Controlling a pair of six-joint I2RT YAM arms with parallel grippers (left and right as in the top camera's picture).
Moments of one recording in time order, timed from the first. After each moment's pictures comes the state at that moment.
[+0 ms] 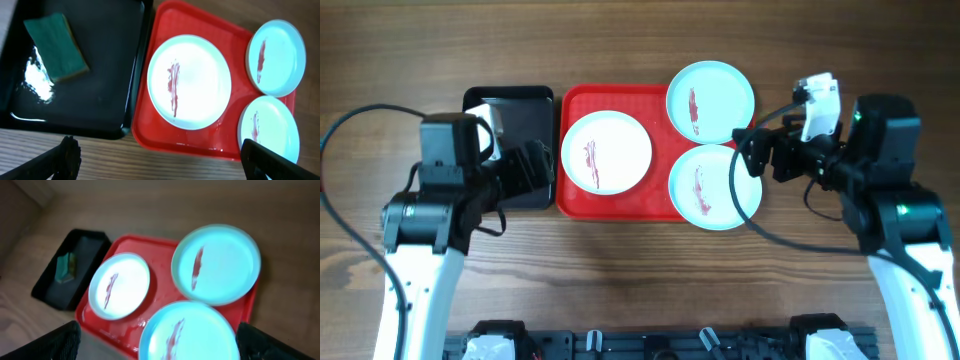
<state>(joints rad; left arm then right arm) -0.04 1.11 1.07 -0.93 0.16 -0.36 0.06 1.09 1.08 -0.71 -0.47 0.05</state>
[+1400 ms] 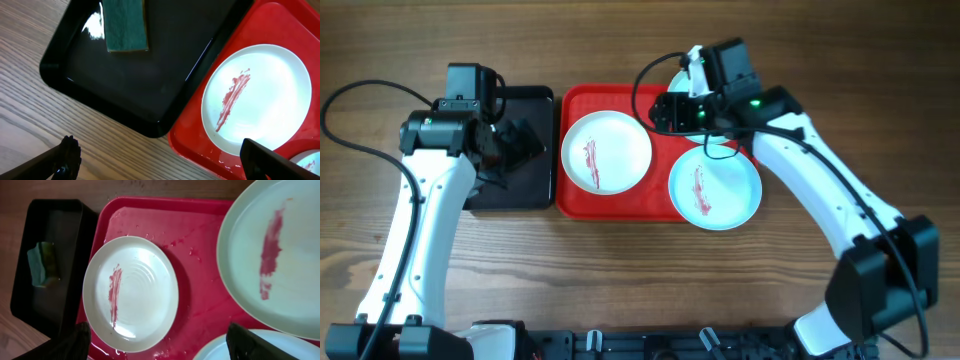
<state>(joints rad) -0.04 1.46 1.31 -1.14 -0.06 -0.61 0.42 1.75 1.38 -0.60 -0.27 0.36</state>
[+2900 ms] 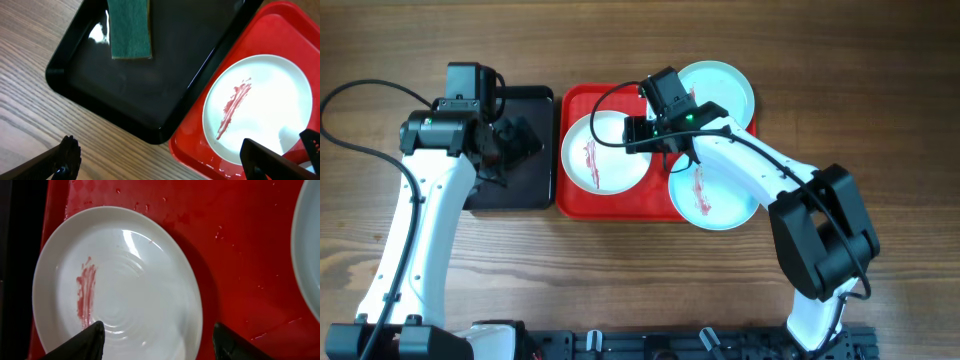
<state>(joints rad) -0.04 1.46 1.31 -1.13 -0.09 -0.62 0.56 1.98 1.38 -0.46 -0.14 0.45</state>
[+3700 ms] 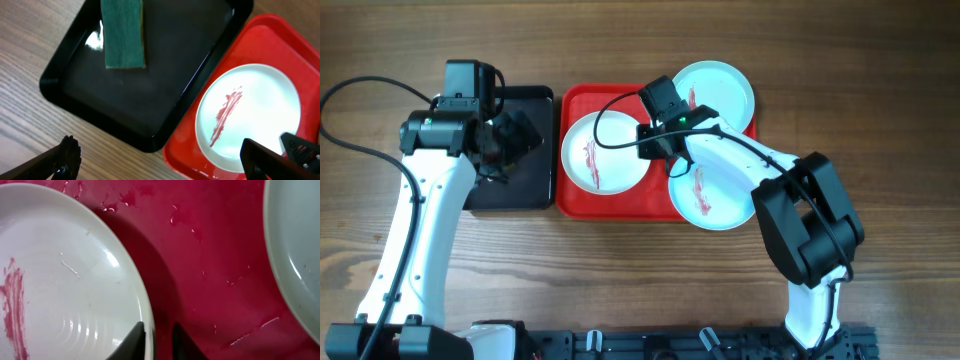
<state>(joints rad) -0.04 1.46 1.31 -1.08 -0.09 -0.63 0.56 2.06 1.38 -0.48 -0.04 0.47</state>
